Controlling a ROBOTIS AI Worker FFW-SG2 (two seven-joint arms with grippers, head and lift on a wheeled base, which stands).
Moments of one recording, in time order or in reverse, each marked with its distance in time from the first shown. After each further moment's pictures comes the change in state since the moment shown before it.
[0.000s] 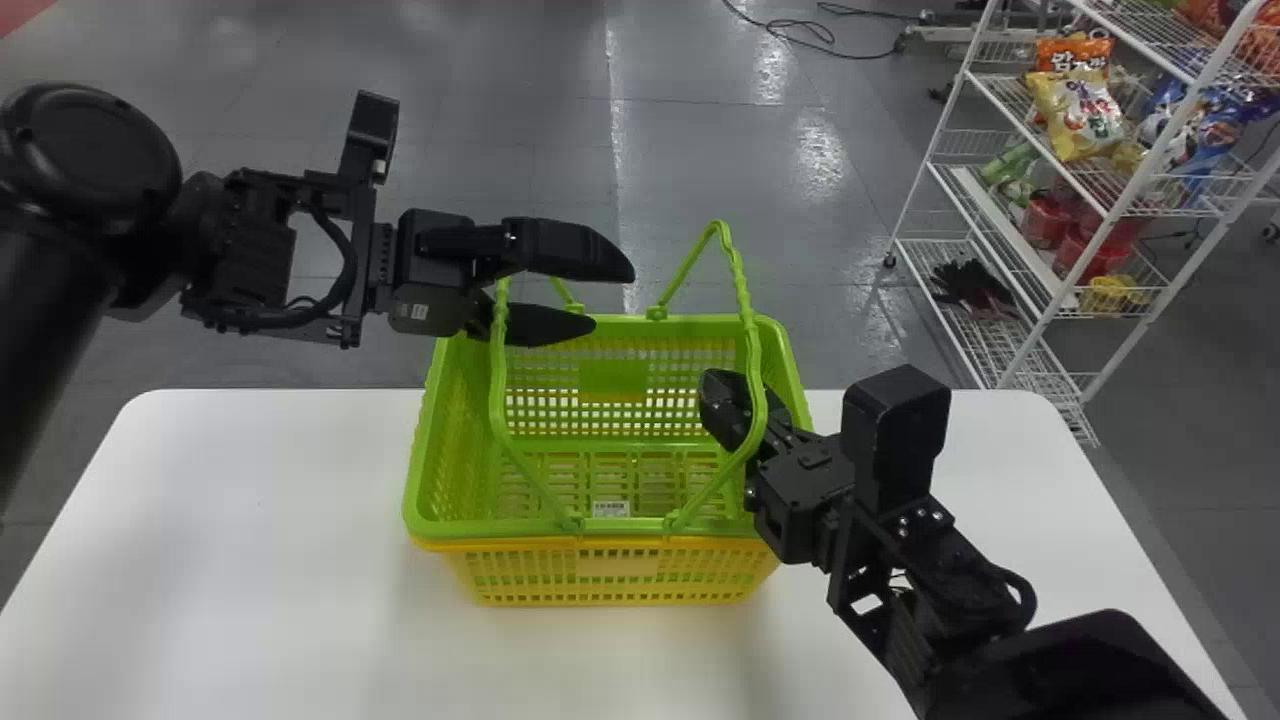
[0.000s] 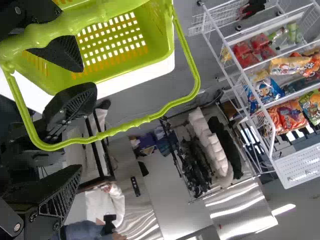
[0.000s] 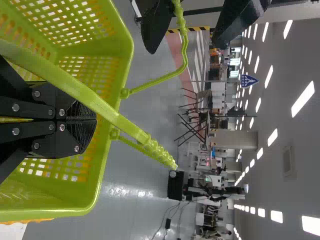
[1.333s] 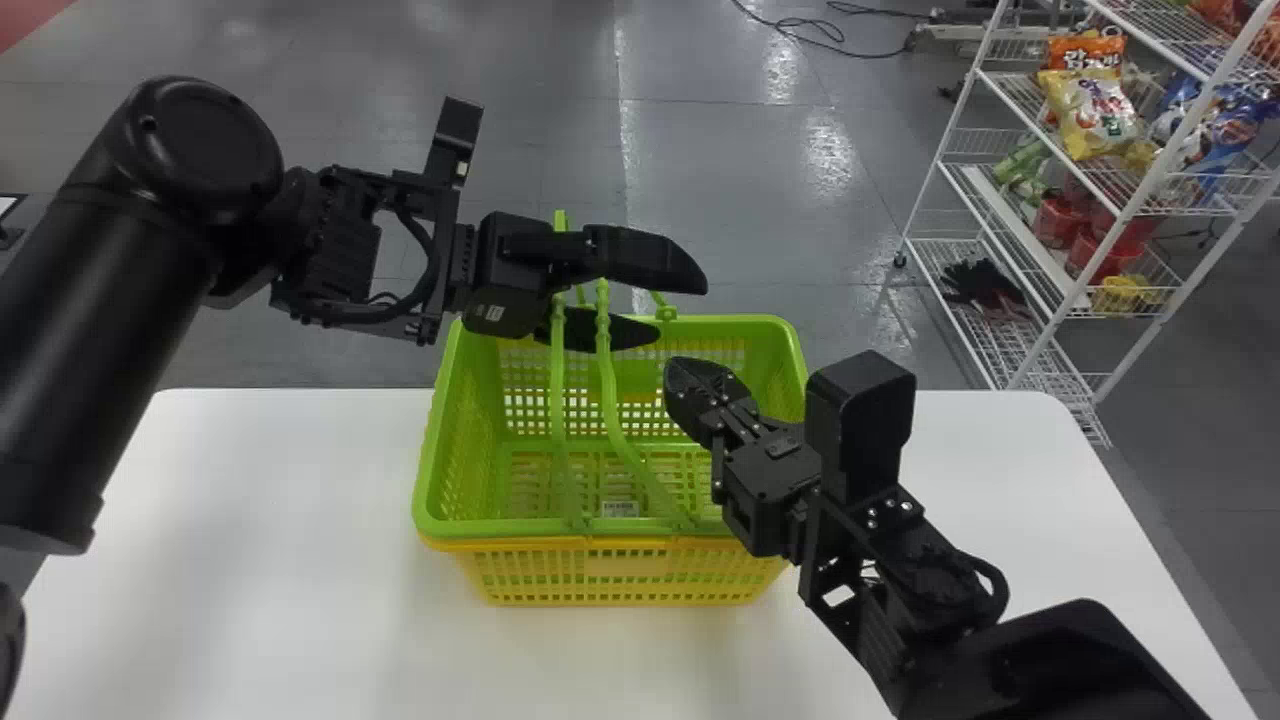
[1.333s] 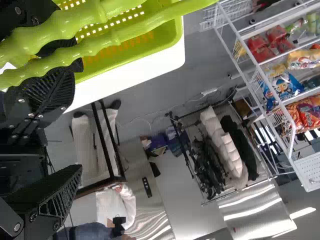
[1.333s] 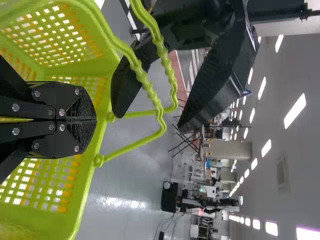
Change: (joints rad) left arm -0.036 -0.079 -0.037 0.047 -0.038 -0.006 0.003; right arm 0.004 0.024 0.019 -0.030 0.007 0.005 -0.003
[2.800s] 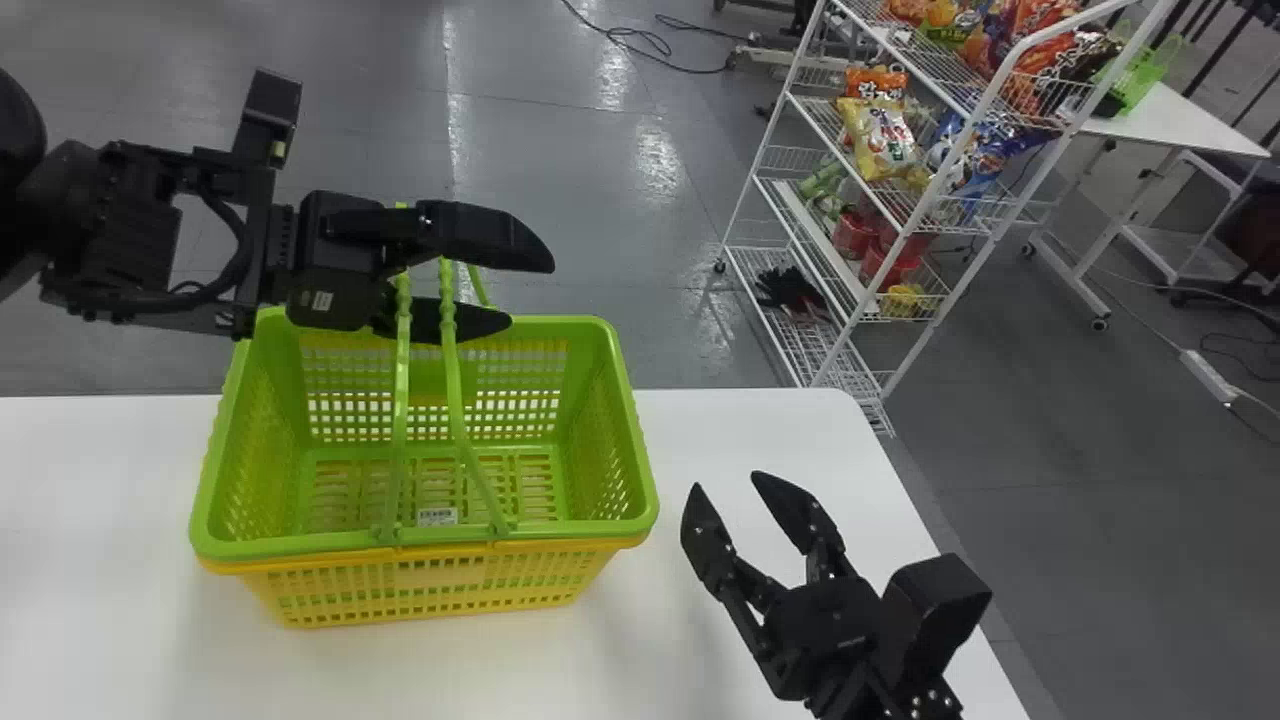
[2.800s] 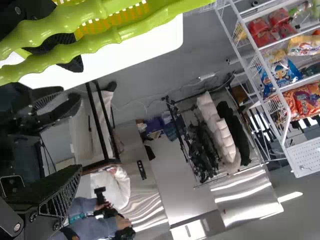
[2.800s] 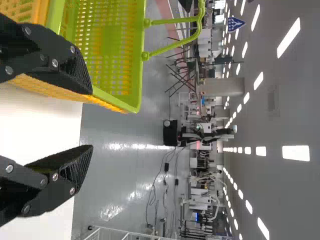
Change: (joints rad) left arm -0.022 -0.038 0.010 0.066 0.057 -0.017 0.002; right arm 0.344 0.016 -0.319 0.061 -0.127 -0.422 0.013
